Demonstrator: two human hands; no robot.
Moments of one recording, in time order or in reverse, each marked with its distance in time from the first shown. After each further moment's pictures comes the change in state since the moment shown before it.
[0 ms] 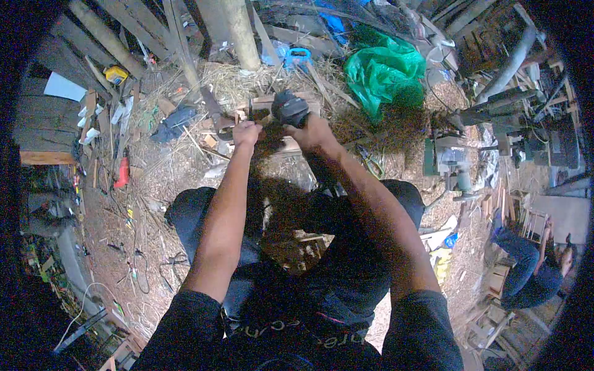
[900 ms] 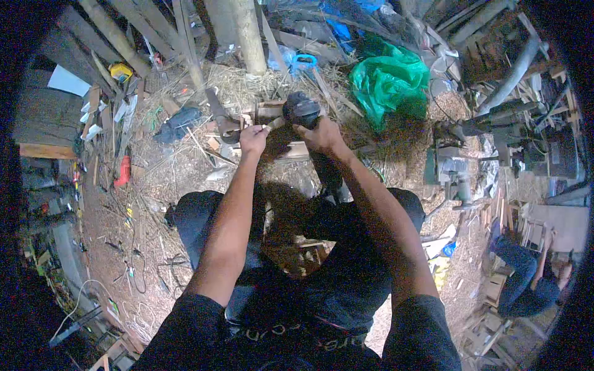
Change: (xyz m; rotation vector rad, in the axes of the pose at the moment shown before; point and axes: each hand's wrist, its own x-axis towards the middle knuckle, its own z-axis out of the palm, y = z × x) left_hand -0.025 0.029 -0.006 0.147 0.023 0.091; right_hand 0.017 0.014 -0.002 -0.023 0.030 -0.003
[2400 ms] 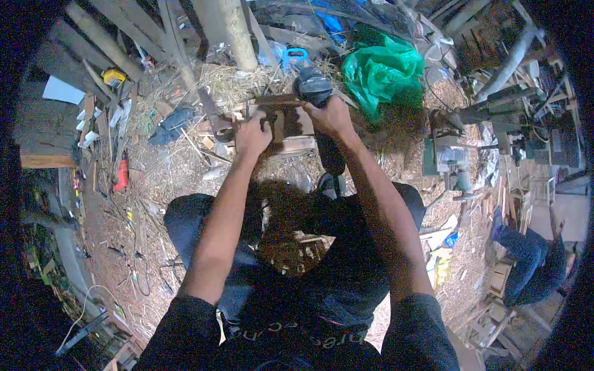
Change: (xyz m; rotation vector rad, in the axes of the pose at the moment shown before) left_hand -0.041 0.084 -0.017 0.586 -0.179 0.357; right_hand -0.005 -0.014 -0.049 0.003 0.181 0.094
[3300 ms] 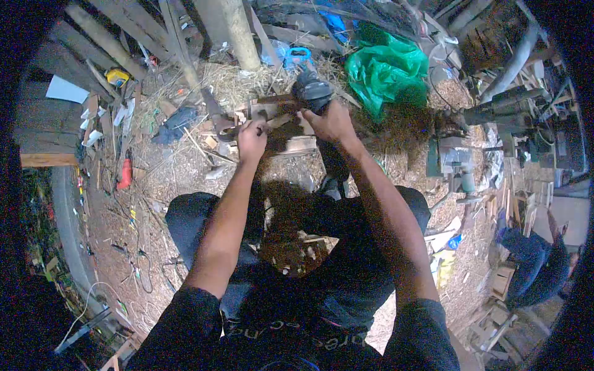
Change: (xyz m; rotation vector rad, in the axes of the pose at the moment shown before) left_hand -0.004 -0.044 0.039 -0.243 0.301 0.117; right_hand 0.004 0.025 0.017 -0.002 -0.018 -0.056
